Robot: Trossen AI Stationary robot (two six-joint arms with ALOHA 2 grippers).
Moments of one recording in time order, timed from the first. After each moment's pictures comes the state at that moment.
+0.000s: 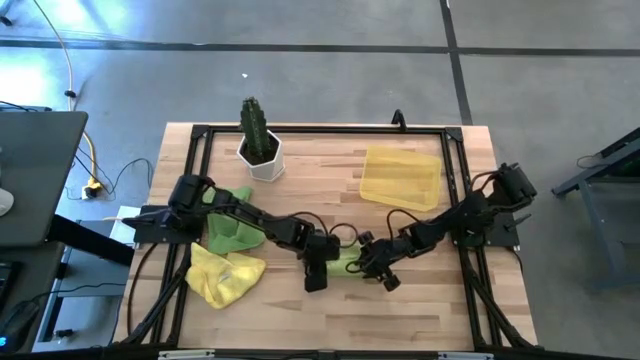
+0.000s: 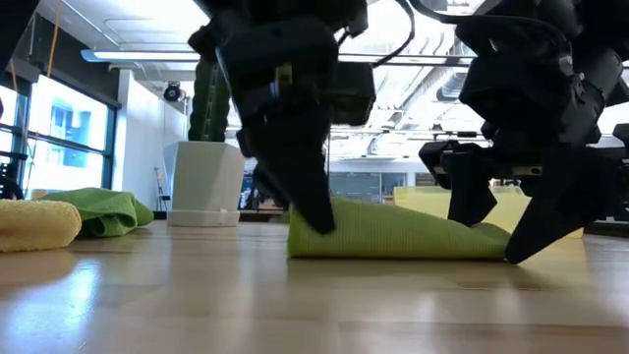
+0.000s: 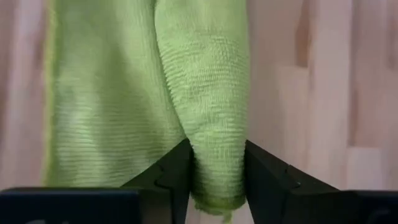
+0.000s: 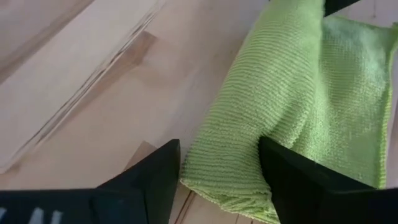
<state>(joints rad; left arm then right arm) -0.12 2.03 1.31 -0.36 0.18 -0.39 0.36 1.70 0.60 0.23 -0.04 -0.18</state>
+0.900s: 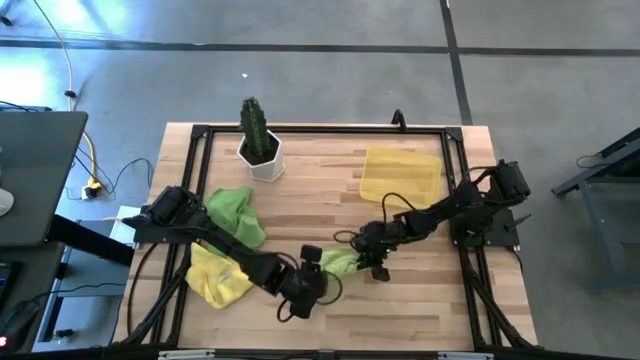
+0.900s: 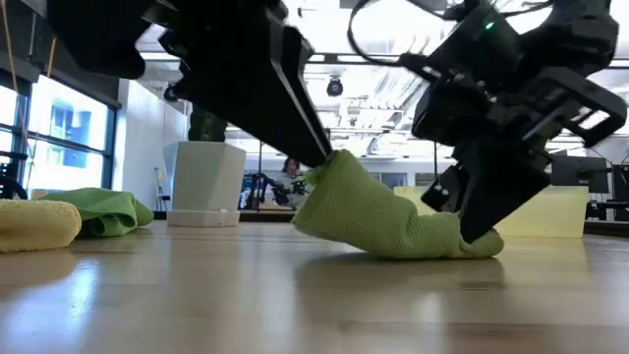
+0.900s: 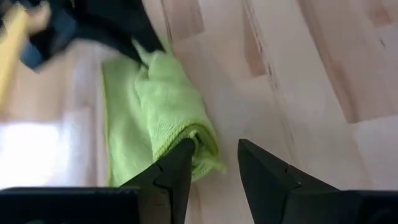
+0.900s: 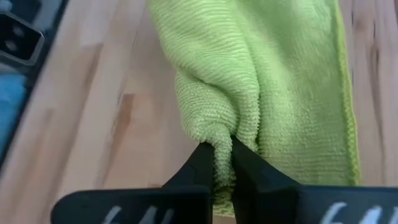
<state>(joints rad) -0.40 1.97 1.32 -0.34 -0.44 -0.10 0.21 1.72 0.59 0.27 -0.31 0.30</state>
